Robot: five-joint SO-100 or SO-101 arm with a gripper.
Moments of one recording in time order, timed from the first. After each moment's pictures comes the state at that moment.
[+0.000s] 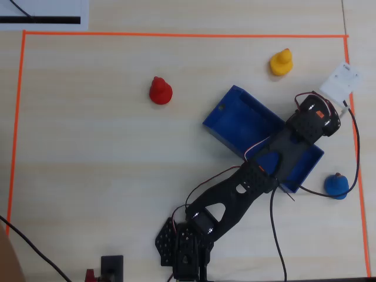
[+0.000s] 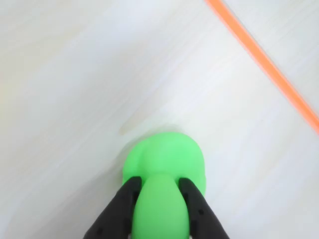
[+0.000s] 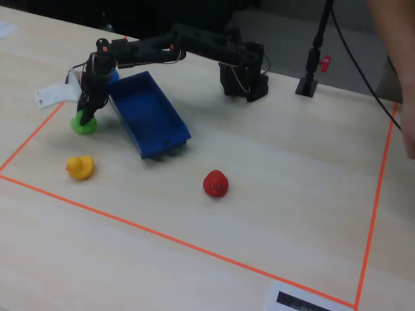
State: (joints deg) arm 51.7 34.0 22.3 65.7 -94.7
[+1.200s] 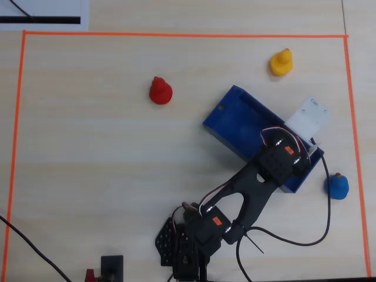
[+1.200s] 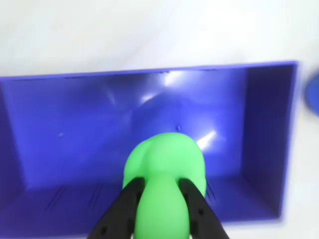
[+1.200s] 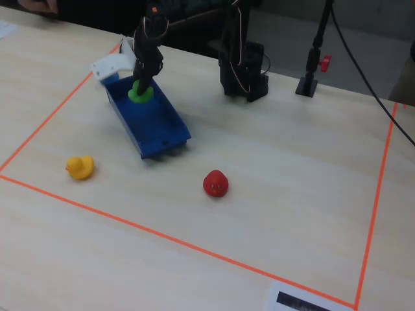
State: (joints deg) arm 52.1 101.8 106.2 58.8 -95.4
